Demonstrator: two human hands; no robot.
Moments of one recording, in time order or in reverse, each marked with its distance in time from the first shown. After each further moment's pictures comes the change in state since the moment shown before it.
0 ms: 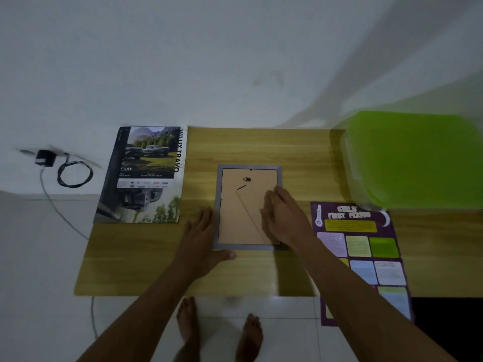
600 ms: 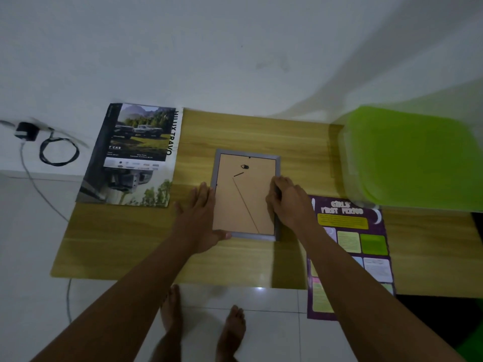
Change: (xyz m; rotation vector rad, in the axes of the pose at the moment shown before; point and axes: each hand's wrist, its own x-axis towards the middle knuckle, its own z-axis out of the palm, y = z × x) left_hand 0.022 0.018 -0.008 0.115 -0.073 -0.077; right_hand 0.017 0.032 0.001 -0.057 0.059 0.067
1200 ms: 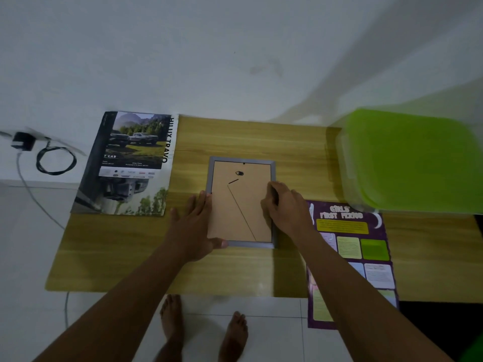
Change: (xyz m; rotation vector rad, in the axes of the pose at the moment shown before) left_hand 0.004 -0.007 0.001 -0.025 -0.022 0.023; right_hand 0.002 -0.003 -0.002 0.112 0.034 0.006
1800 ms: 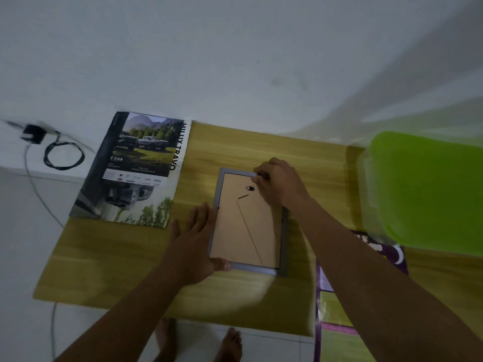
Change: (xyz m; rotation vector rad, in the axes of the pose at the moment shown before) left_hand 0.004 -0.009 0.009 -0.070 0.056 -0.032; right_hand 0.118 -0.025 0.004 -0.133 -0.033 -0.288
